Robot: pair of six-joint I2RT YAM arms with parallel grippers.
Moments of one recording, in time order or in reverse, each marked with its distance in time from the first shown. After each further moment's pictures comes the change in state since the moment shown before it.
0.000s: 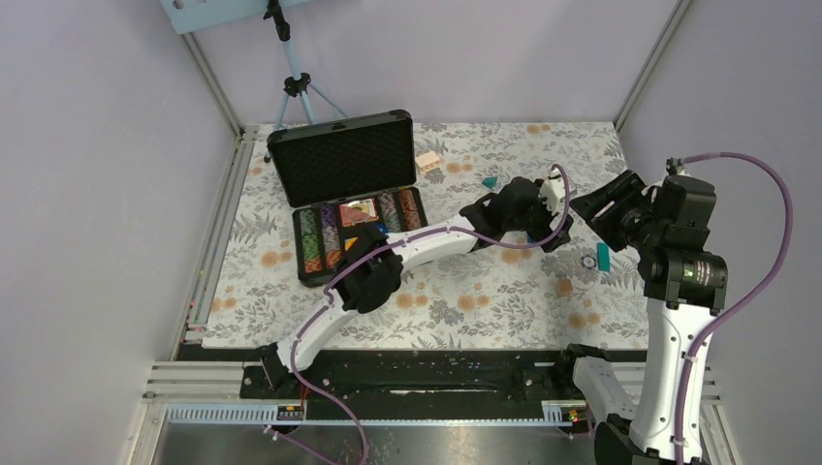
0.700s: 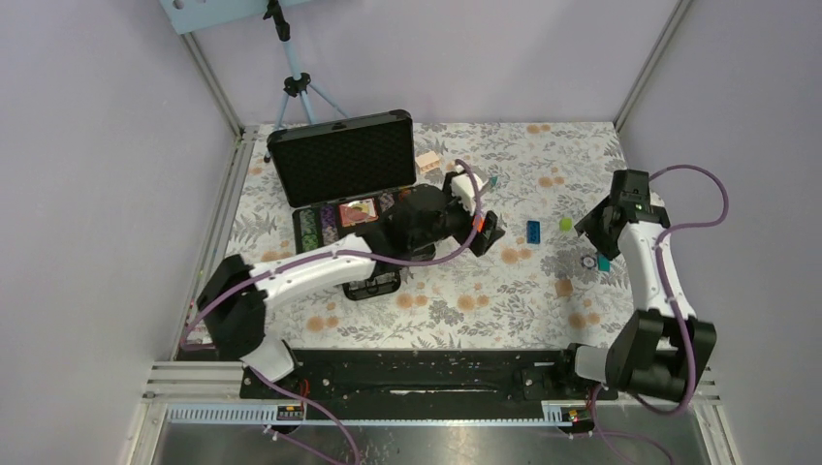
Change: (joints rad) left arm 0.035 -0.796 -0.860 0.140 -0.171 -0.032; right arm -0.026 0.352 -0.327 0.216 0.416 -0.047
